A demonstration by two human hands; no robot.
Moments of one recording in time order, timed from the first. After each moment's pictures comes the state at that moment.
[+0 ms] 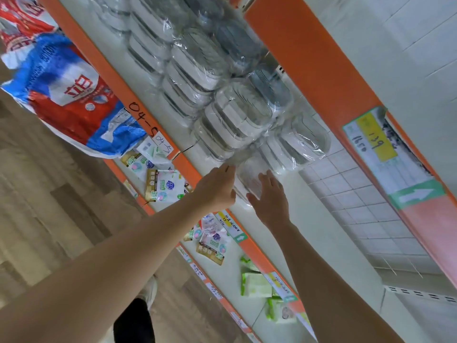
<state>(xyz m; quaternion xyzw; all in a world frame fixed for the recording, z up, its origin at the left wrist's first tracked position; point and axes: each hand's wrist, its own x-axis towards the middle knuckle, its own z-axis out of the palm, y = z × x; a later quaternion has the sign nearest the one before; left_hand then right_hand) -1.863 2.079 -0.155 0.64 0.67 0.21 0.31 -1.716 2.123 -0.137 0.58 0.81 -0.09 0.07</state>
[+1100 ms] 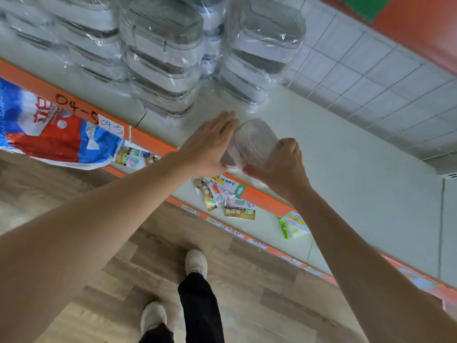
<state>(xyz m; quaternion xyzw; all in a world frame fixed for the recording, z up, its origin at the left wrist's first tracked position) -1.824 2.111 -0.190 0.83 0.53 0.01 0.17 -1.637 2.091 -0.182 0.69 0.67 -0.25 -0.13</state>
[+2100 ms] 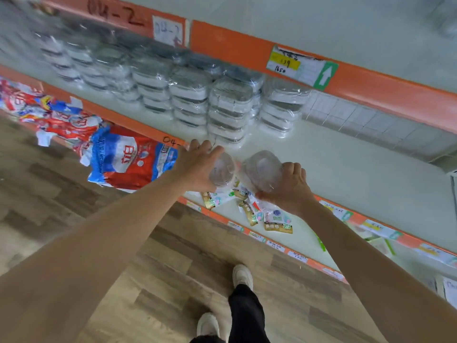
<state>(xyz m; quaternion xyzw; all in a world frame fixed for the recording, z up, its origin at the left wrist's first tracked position) -1.949 1.982 -0.059 0.79 0.61 -0.09 0.07 -1.716 1.973 -0.090 0.65 0.72 -0.23 -0.09</state>
